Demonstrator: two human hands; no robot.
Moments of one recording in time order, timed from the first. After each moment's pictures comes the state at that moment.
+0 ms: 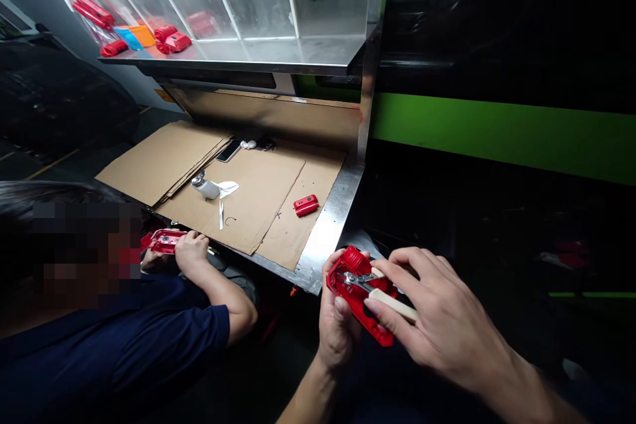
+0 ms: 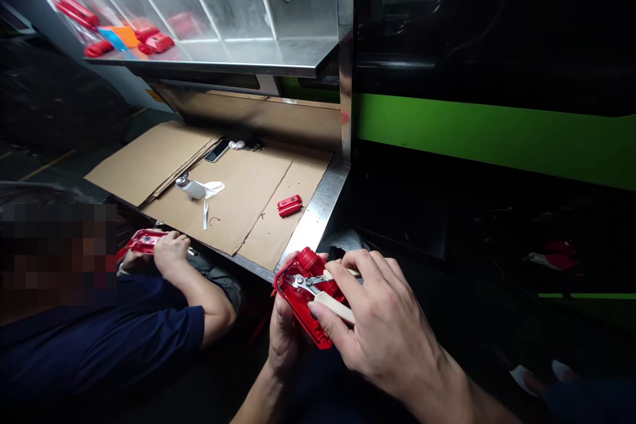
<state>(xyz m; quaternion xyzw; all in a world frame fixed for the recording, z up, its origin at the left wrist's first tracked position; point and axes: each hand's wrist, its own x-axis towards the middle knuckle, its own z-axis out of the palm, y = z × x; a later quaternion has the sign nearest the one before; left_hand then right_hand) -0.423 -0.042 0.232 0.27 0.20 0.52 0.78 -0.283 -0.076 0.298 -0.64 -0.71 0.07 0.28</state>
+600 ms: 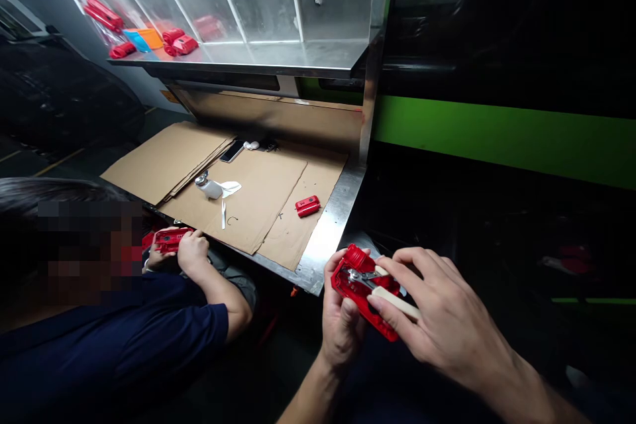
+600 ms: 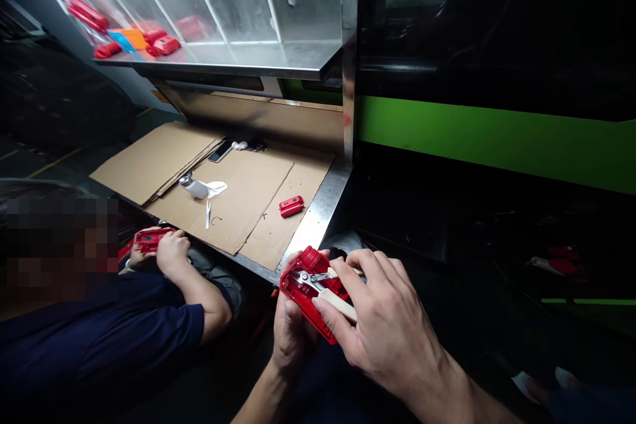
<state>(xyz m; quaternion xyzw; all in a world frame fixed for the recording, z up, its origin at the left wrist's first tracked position) -0.425 -0.039 0.224 0.35 0.15 0.51 0.77 -0.285 -0.077 0.294 -0.64 -0.71 0.03 0.28</state>
